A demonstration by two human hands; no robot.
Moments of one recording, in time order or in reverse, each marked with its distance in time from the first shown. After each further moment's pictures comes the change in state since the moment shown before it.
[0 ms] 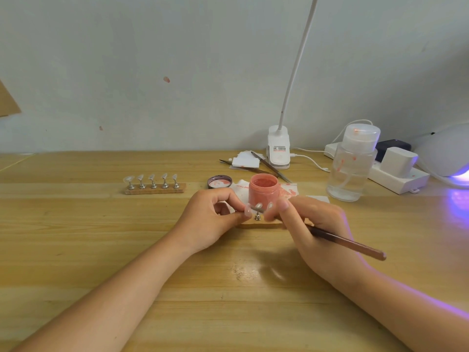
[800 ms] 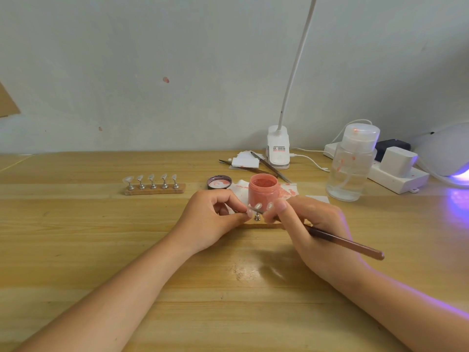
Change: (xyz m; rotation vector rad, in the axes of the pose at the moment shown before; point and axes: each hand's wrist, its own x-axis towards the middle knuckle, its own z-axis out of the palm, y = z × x) left_hand 0.002 -0.002 0.000 0.013 0.015 -0.019; right_hand 0.001 0.000 -0.001 -0.022 -0.023 0.008
